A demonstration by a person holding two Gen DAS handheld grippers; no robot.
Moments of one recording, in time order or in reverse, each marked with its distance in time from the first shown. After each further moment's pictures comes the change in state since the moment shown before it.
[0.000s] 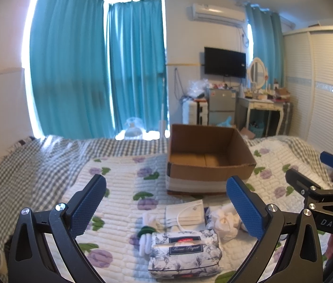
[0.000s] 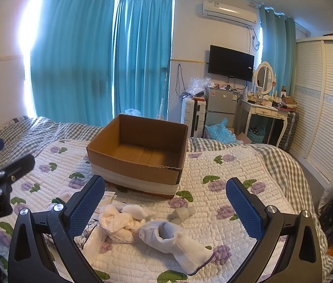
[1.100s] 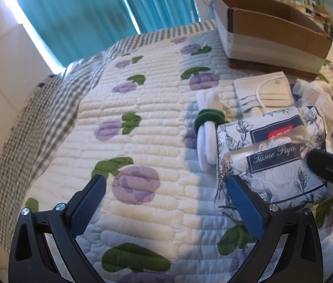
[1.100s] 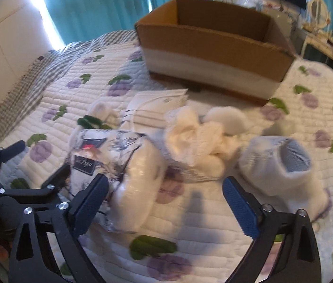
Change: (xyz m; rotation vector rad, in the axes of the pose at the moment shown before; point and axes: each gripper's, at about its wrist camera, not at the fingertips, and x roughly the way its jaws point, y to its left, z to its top) left arm 0.089 0.037 -0.115 0.133 0.579 0.278; right arm 0.111 0.084 -0.080 0.015 0.576 0.331
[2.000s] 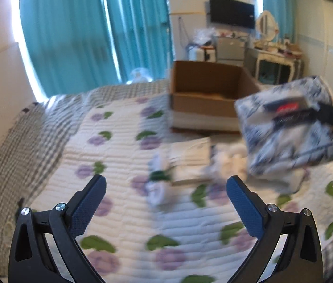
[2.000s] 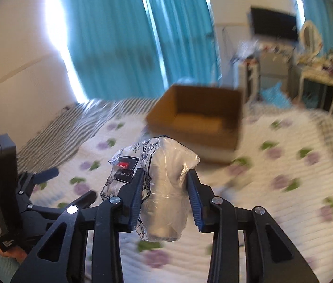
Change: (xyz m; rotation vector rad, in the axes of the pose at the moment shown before) left arm -0.115 -0.032 0.030 -0.057 -0.239 -0.242; right arm -0.166 -0.046 0.006 -0.021 -0.370 0.042
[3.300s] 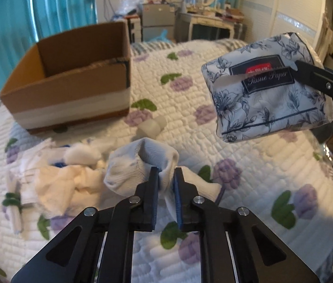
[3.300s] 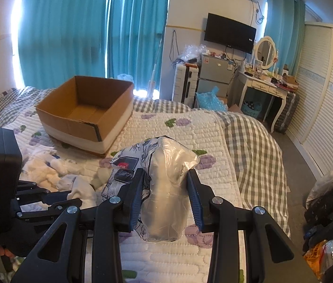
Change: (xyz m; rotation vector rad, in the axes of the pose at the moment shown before) left arm 0.061 -0.171 0.011 0.168 0.177 -0.335; right arm -0.020 -0.162 -0.011 -0.078 0.028 -0.360
